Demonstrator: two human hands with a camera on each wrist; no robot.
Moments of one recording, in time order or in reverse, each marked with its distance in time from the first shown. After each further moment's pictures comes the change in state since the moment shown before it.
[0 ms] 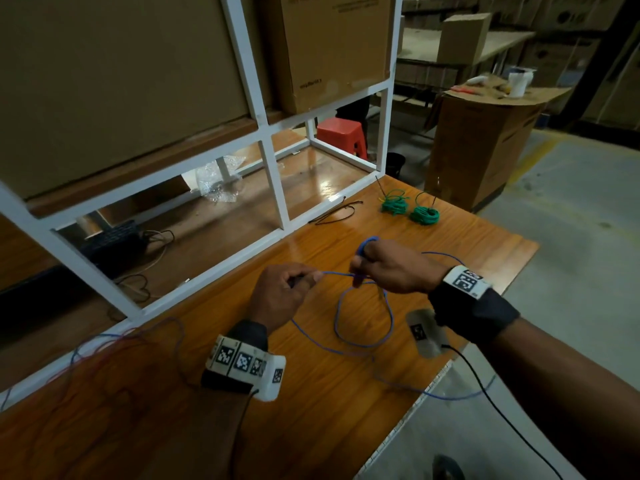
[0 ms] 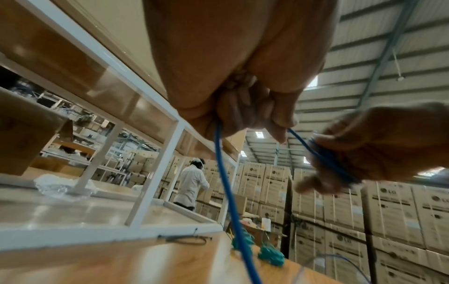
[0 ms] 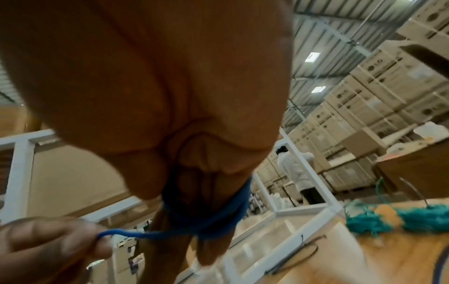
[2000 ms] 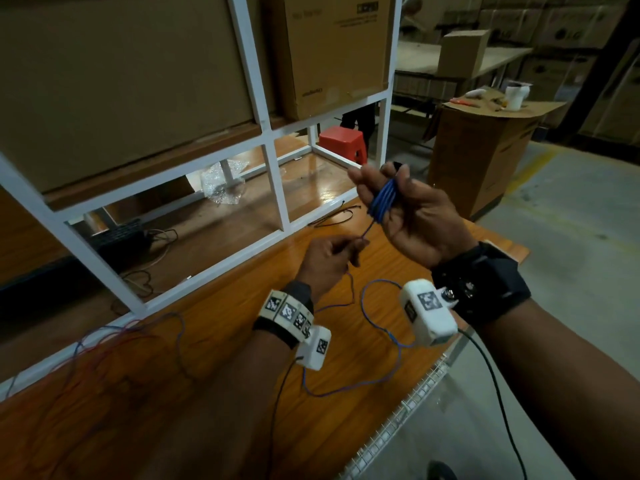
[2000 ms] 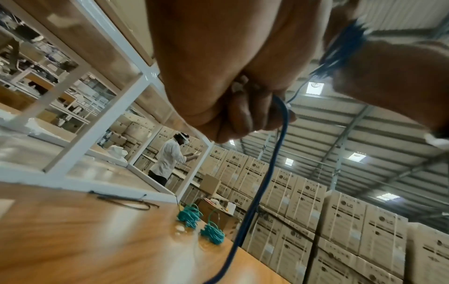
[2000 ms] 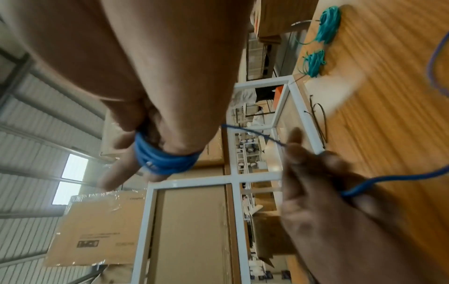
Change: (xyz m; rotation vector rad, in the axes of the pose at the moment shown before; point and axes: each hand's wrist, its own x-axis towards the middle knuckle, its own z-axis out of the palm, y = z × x) left_hand 0.034 0.063 0.058 -0.422 -0.106 -0.079; right_hand -0.030 -0.026 -0.046 1.764 -0.017 -0.495
